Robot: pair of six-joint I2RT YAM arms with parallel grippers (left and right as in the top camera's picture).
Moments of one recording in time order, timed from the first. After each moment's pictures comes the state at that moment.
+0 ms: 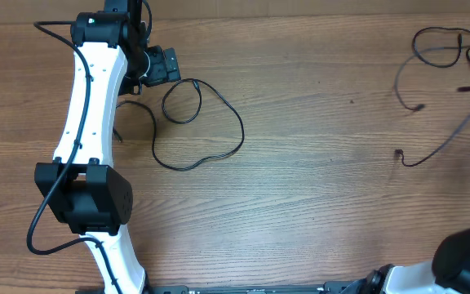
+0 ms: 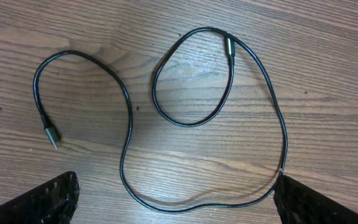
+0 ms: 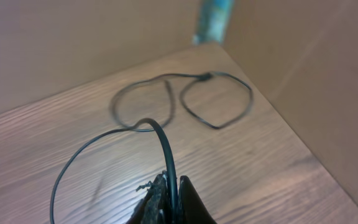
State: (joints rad) left arm -0.07 2.07 2.11 -1.34 0.06 -0.32; right arm -0.51 1.65 1.63 -0.60 0.02 -0.03
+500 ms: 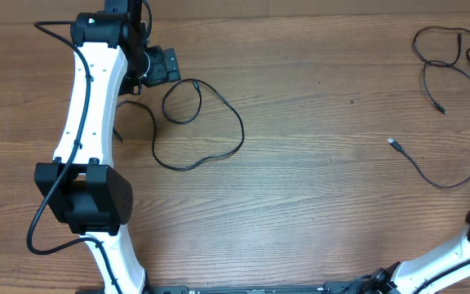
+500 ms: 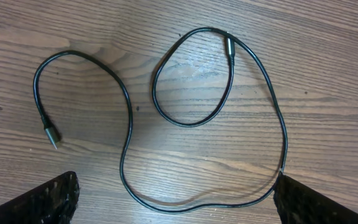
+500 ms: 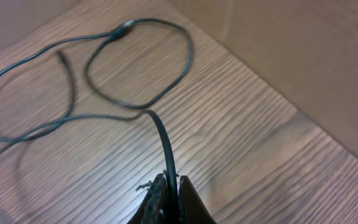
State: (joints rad) left arm -0.07 2.07 2.11 -1.34 0.06 -0.32; right arm -0.77 2.02 1.63 -0.37 -0.07 0.01
